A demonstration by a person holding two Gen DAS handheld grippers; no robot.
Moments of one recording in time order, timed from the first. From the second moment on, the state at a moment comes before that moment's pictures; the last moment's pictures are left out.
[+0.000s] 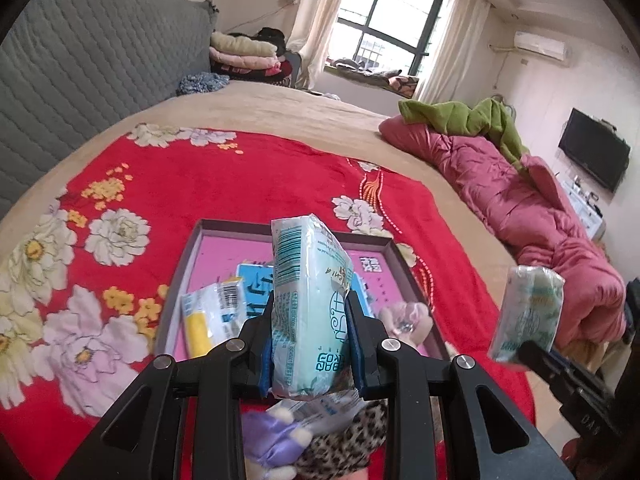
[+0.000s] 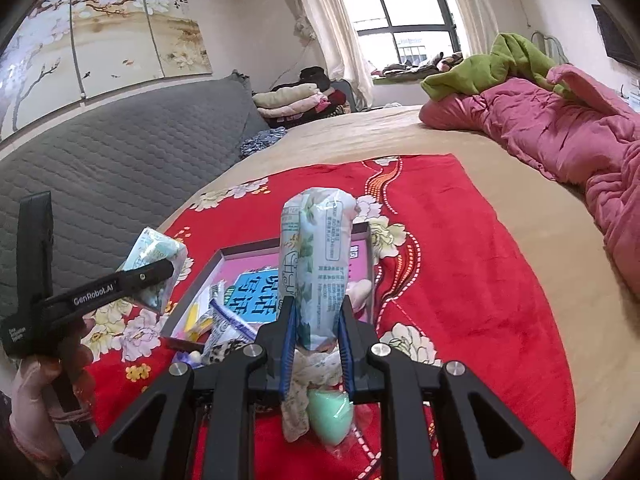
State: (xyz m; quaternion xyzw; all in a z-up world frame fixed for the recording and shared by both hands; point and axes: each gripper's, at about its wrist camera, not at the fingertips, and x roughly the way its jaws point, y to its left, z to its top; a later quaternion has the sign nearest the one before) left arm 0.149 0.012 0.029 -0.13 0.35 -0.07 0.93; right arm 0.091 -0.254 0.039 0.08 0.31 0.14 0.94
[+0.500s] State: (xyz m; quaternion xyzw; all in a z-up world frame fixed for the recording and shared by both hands) left arm 0.180 0.026 -0.005 -0.15 0.37 -0.06 0.92; right arm 0.117 -0.242 0.039 0.06 0.32 0.11 0.94
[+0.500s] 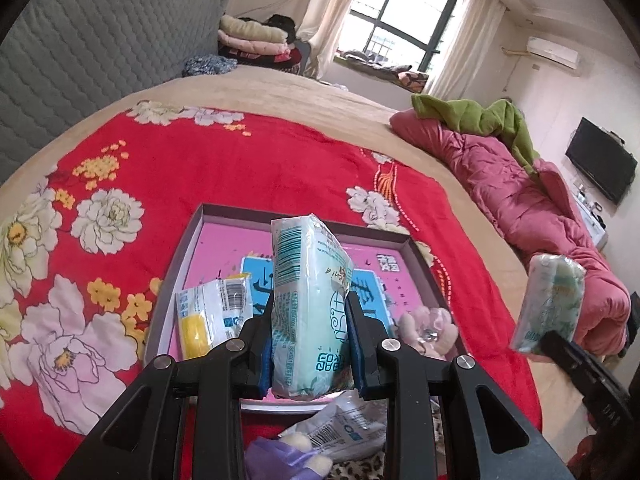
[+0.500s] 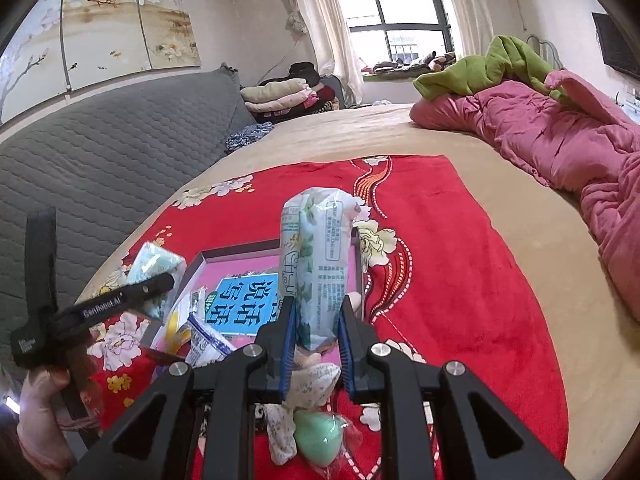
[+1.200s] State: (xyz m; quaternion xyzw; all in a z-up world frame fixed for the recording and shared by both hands) left arm 0.202 0.030 -0.059 -0.16 0.41 -0.09 0.89; right arm 0.135 -0.230 0.030 0.03 0.33 0.08 0.94
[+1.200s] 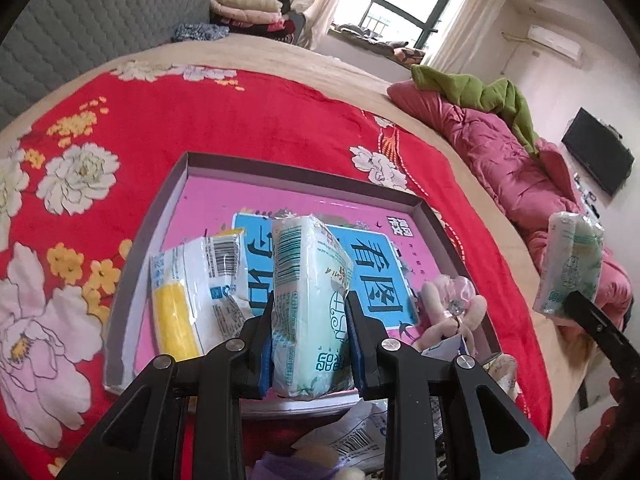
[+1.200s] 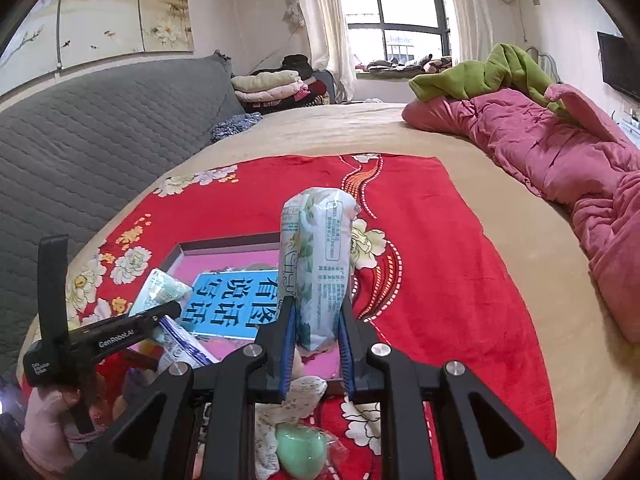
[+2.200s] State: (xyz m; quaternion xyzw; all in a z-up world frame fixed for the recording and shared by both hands) left arm 0.206 0.017 -0.074 -0.13 0.44 -0.09 0.88; right arm 0.160 -0.242 -0.004 0.01 0.38 0.05 0.92
